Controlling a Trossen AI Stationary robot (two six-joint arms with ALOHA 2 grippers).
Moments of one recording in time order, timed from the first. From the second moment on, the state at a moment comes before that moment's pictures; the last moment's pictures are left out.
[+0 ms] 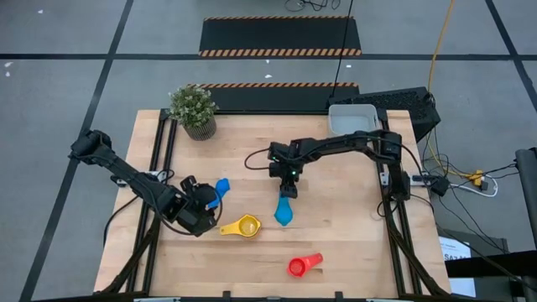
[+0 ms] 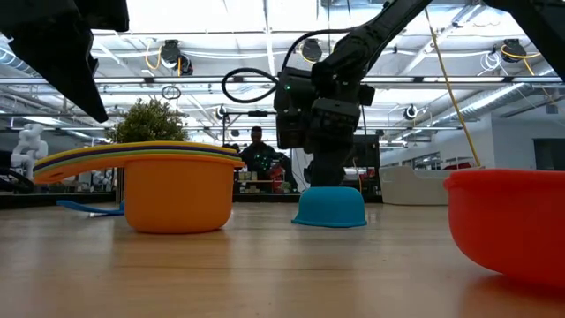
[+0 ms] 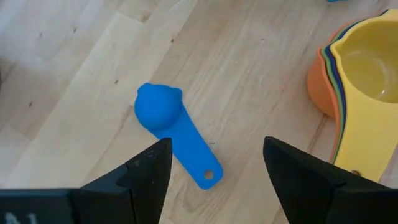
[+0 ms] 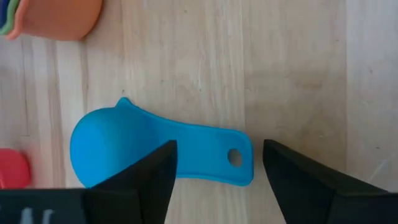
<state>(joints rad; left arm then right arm) -0.57 1.30 0.88 -0.93 -0.52 -0.99 -0.19 2.04 1.29 -0.57 -0.55 -0.02</state>
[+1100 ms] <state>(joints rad) -0.55 1.30 0.88 -0.71 -0.61 -0.88 -0.08 1.71 1.29 -0.70 -0.16 0.06</state>
